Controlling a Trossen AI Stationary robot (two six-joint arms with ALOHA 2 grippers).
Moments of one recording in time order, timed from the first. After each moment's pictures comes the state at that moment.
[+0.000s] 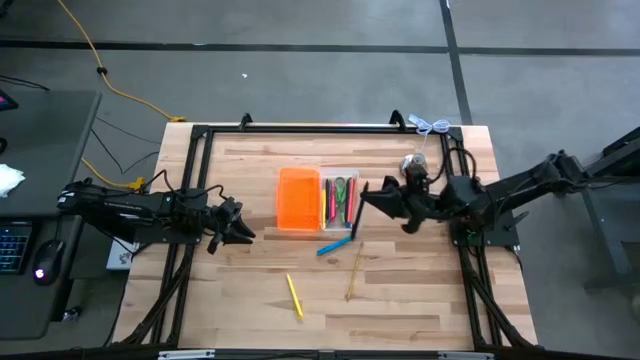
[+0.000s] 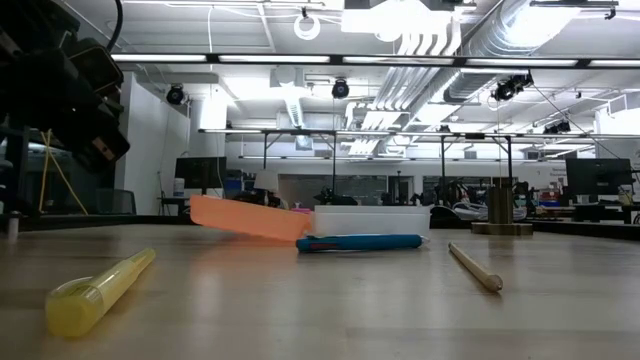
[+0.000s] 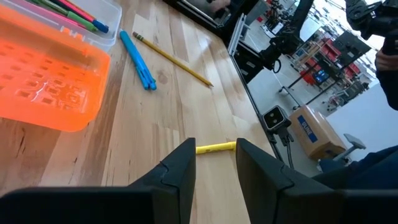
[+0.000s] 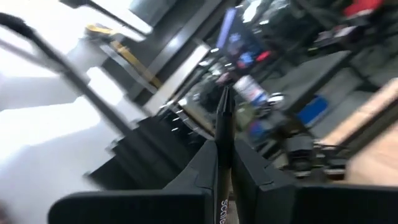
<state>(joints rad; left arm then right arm) -0.06 0.30 0.03 0.01 0.32 -0.52 0.26 1.07 0.71 0.67 0.27 0.75</state>
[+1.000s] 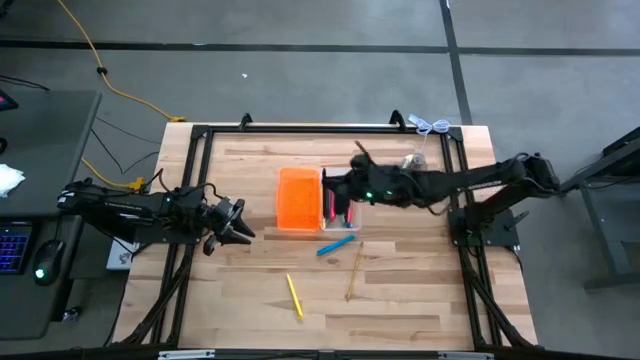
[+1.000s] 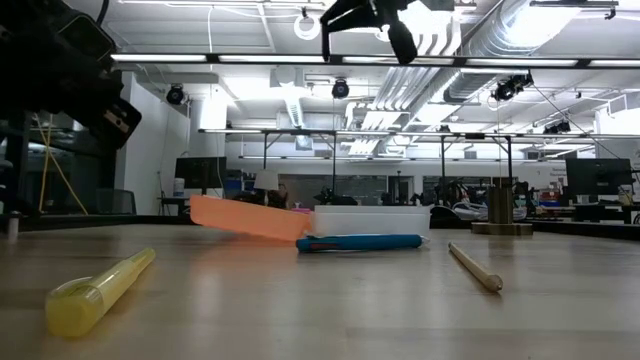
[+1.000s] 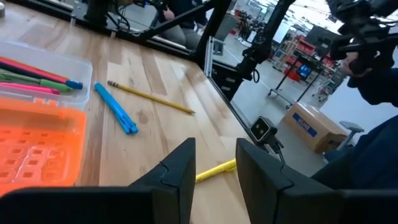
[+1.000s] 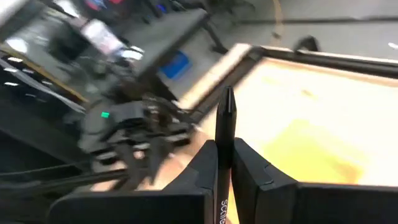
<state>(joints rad) -0.06 0.30 0.02 0.17 0.37 -0.36 0.06 1.43 1.10 0.07 0.38 0.76</state>
